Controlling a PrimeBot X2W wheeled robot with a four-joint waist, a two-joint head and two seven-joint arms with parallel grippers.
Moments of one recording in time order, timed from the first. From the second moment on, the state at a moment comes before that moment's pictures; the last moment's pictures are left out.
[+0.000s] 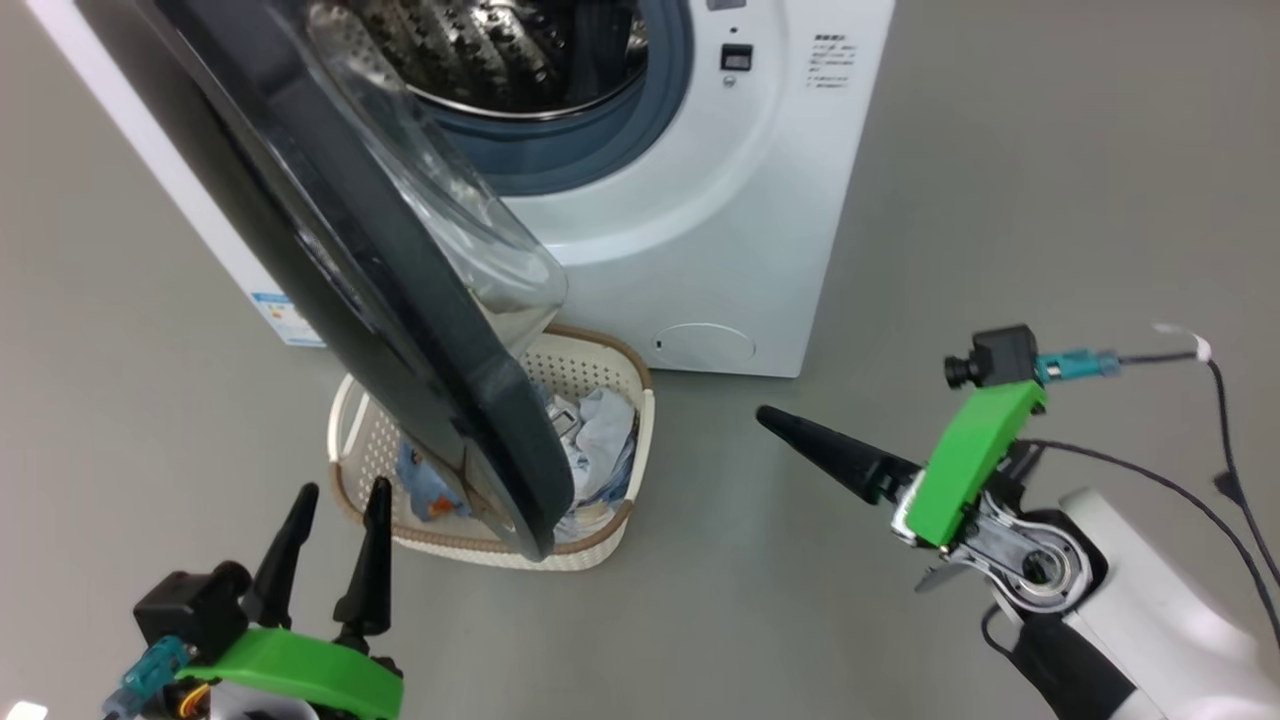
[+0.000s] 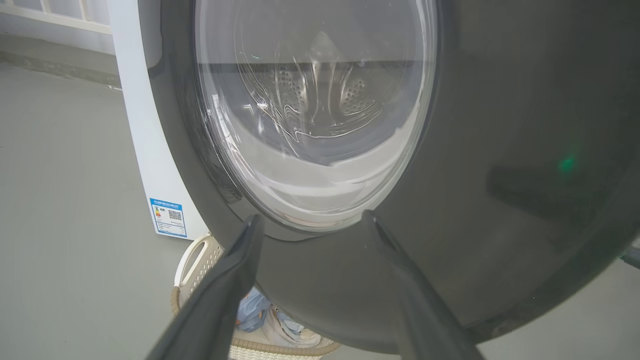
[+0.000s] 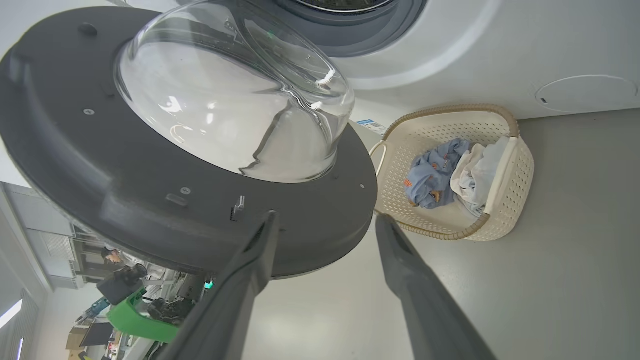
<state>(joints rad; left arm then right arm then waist) -0.15 0.13 -0.19 0.24 -0.51 -0.13 -0.26 -0.55 -0.31 0.54 0.39 1.45 0.13 0.40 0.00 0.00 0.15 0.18</state>
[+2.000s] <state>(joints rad) -0.06 0.15 -0.13 0.23 -0.51 -0.13 -0.26 -0.23 -0.32 0.19 0.47 0.57 0.13 -0.25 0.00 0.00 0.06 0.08</state>
